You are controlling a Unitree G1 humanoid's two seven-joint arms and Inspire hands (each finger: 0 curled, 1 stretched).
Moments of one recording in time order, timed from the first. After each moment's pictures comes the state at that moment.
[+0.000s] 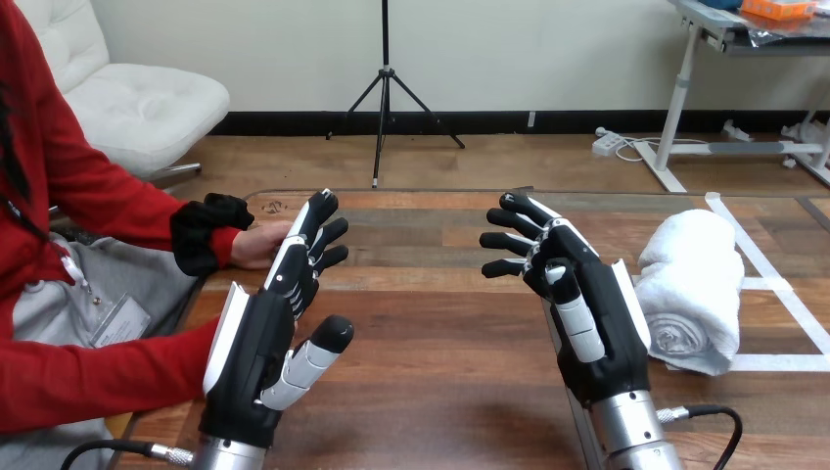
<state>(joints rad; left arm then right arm) -0.07 0.10 0.02 0.69 0.01 -1.09 -0.19 -0.35 0.00 -0.18 1.09 0.18 -1.06 0.44</state>
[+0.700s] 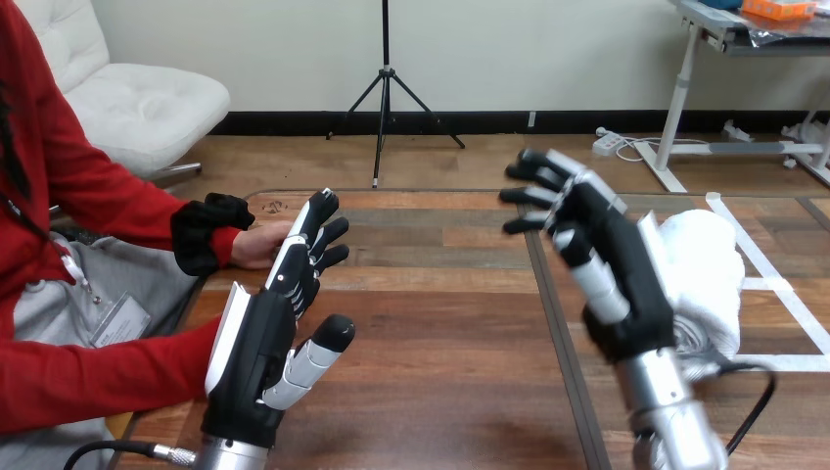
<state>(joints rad) -0.07 0.10 0.01 0.69 0.02 -1.09 -0.17 -0.34 -0.05 -0.16 0.82 0.13 -0.92 0.34</state>
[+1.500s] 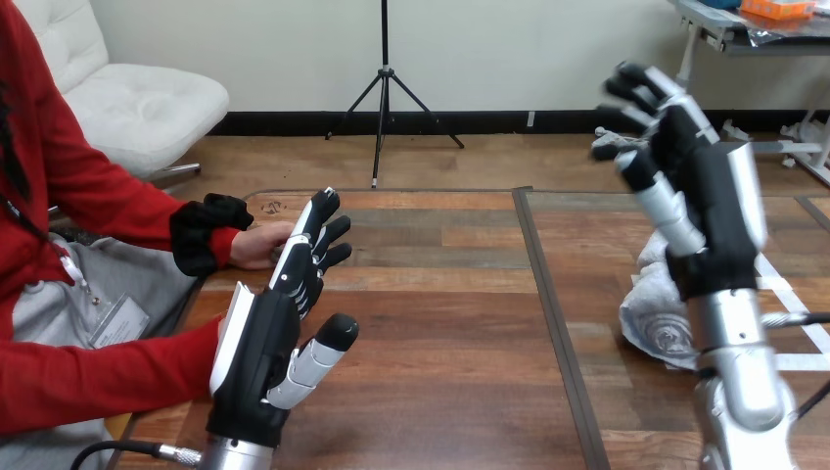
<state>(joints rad) -0.07 0.08 0.01 0.70 0.02 -1.09 -0.17 -0.37 -0.19 -0.19 0.60 0.03 -0.72 0.11</state>
